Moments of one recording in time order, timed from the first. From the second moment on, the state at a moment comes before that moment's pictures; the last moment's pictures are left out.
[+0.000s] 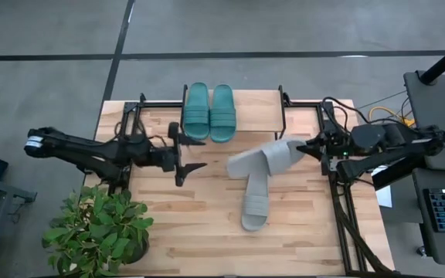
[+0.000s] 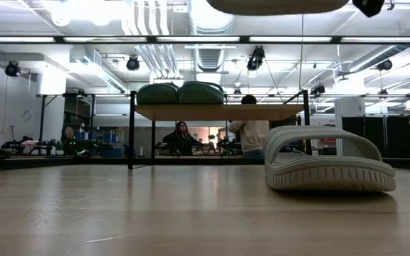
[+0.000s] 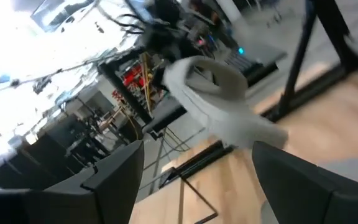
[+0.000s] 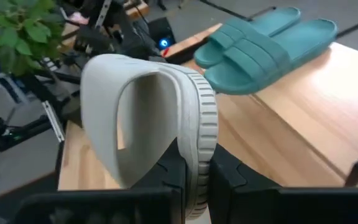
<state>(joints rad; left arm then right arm) -0.11 1.00 0.73 0.34 -0.16 0.68 0.22 0.67 1.00 -0.73 0.36 0.52</state>
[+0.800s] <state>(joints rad) -0.32 1.37 0.85 0.52 -0.93 1.56 0.22 0.81 1.23 -0.93 0.45 0.64</state>
